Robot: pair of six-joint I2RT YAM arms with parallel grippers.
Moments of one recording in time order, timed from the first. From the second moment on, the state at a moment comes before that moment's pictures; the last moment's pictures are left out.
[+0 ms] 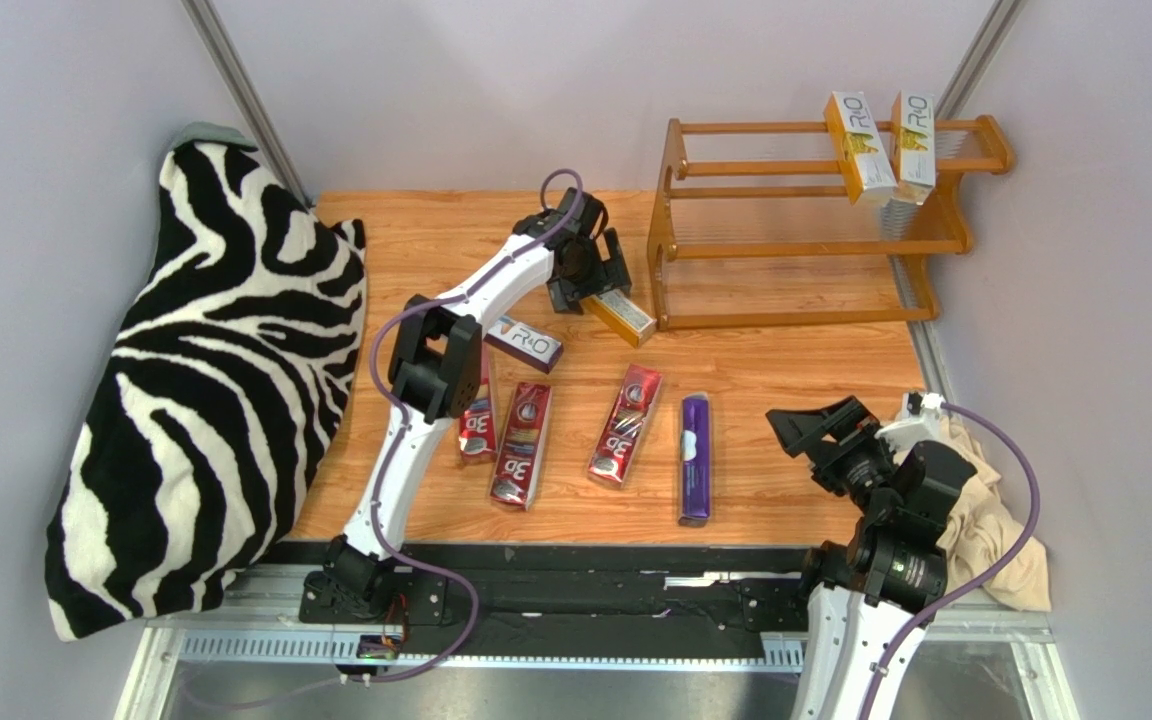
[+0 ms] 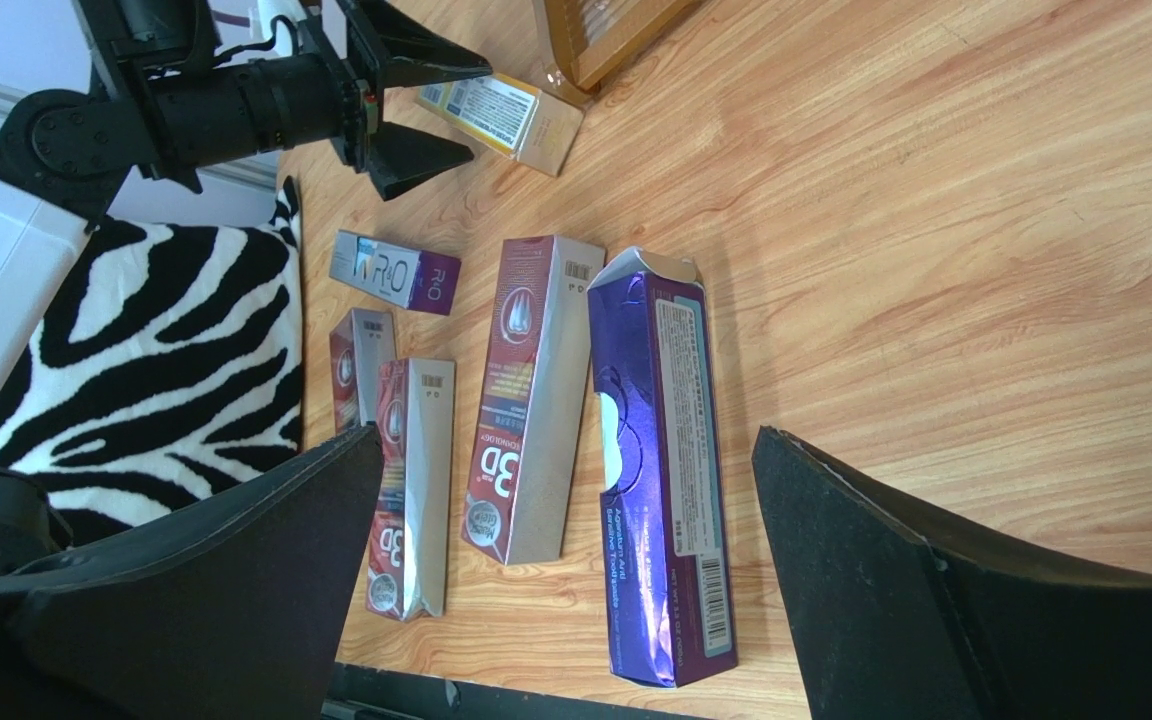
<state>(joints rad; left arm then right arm) -0.53 2.48 2.24 -0.75 0.08 -0.77 -0.42 0.20 0.48 -0.69 -0.65 0.64</state>
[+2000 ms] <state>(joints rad) -0.57 1.67 1.47 -0.56 0.28 -0.60 -0.40 0.46 0.67 -0.44 -0.82 0.83</state>
